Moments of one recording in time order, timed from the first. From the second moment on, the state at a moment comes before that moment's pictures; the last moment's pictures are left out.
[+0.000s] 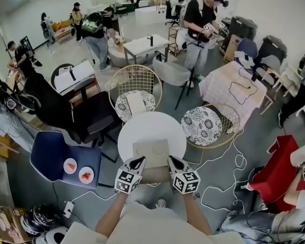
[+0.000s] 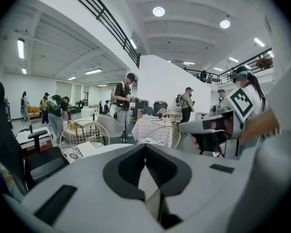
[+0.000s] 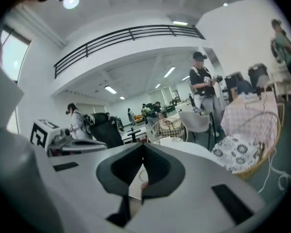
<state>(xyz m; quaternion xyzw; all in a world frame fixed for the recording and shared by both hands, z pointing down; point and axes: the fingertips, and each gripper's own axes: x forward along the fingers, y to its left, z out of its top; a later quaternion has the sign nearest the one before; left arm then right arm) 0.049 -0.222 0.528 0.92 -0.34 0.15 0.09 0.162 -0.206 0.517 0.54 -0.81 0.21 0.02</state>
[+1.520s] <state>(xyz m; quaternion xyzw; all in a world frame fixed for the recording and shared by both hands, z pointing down) -0.030 -0.006 0.521 0.92 -0.35 0.11 0.11 0.029 0.006 0.496 0.53 -0.84 0.09 0.08</state>
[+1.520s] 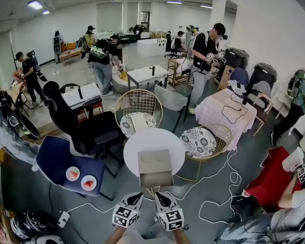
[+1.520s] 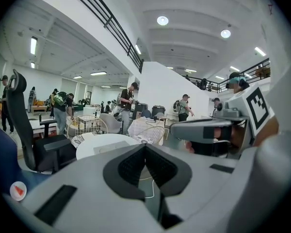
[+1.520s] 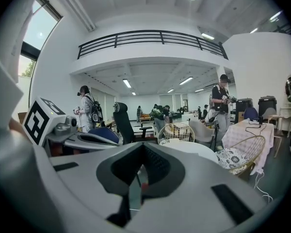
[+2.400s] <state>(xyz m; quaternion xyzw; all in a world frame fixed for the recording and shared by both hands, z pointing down) -0.051 0.097 0.524 0.93 -0.35 0.10 0.11 0.010 0.108 0.503 0.54 -0.83 0.10 0.09</state>
